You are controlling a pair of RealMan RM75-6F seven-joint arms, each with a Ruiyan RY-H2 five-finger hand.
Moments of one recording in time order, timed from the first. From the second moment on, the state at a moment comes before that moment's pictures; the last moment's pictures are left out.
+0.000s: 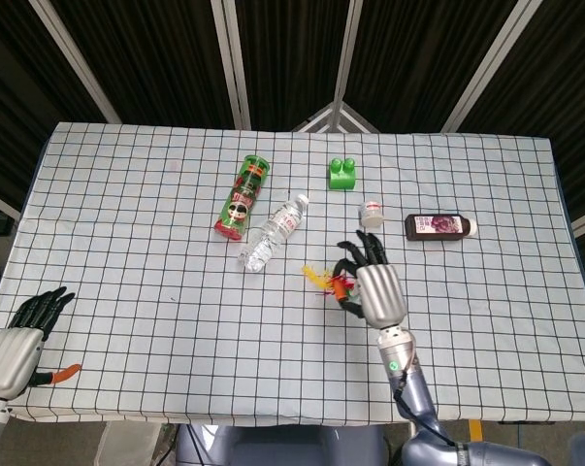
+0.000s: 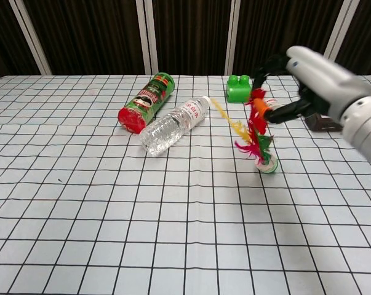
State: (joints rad) left arm -0.10 -1.08 0.06 -1.72 1.56 1.39 -0.01; right arm 0.45 -1.68 0.31 -1.70 -1.30 1.29 -0.37
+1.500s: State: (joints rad) left arm -0.09 -1.09 0.06 -1.71 1.57 1.42 0.01; right arm 0.25 -1.21 0.24 -1.85 -1.24 1.38 -0.27
